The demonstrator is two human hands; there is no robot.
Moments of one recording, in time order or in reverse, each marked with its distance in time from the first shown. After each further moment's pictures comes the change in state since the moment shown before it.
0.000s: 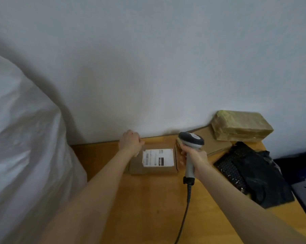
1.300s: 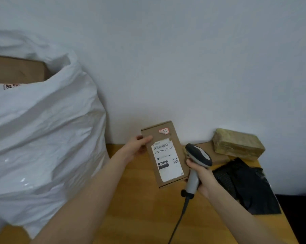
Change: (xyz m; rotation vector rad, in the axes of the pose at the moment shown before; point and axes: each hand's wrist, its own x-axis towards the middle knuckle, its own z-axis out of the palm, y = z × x) left_hand -0.171 0.028 -0.093 -1.378 -0.088 -0.185; right_hand -0.121 0.000 -0.077 0.129 -0.345 -0.018
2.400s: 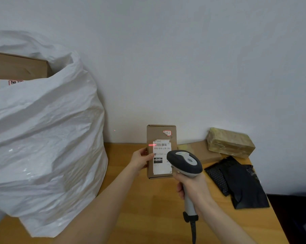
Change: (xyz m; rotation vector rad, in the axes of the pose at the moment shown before) left_hand -0.013 -0.075 0.032 0.121 0.153 0.049; right_hand -0.107 0.006 0.014 -0.433 -0.030 -0.216
